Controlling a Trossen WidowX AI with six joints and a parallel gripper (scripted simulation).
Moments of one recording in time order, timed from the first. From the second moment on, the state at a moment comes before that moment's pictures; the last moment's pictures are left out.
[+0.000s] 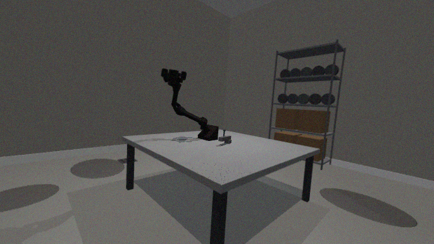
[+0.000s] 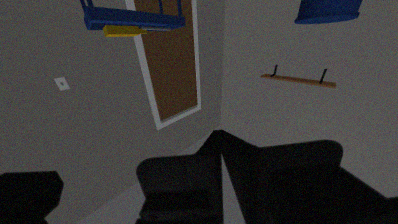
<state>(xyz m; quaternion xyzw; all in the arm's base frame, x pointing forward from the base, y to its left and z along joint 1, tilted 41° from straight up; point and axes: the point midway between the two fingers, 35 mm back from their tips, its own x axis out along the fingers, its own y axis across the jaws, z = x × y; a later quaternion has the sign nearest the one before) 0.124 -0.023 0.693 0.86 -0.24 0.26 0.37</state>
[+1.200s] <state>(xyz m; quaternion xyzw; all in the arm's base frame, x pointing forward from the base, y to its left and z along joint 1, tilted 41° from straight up) 0.345 0.165 0.303 0.13 0.26 -0.10 0.95</state>
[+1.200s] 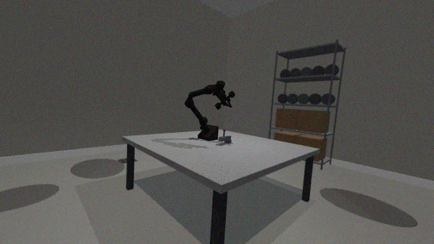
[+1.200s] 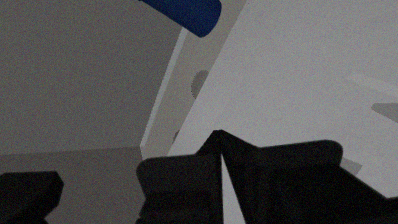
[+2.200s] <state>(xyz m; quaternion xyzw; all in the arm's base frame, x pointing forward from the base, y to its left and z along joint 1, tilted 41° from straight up) 0.272 0.086 0.116 -0.40 0.63 -0.08 0.66</state>
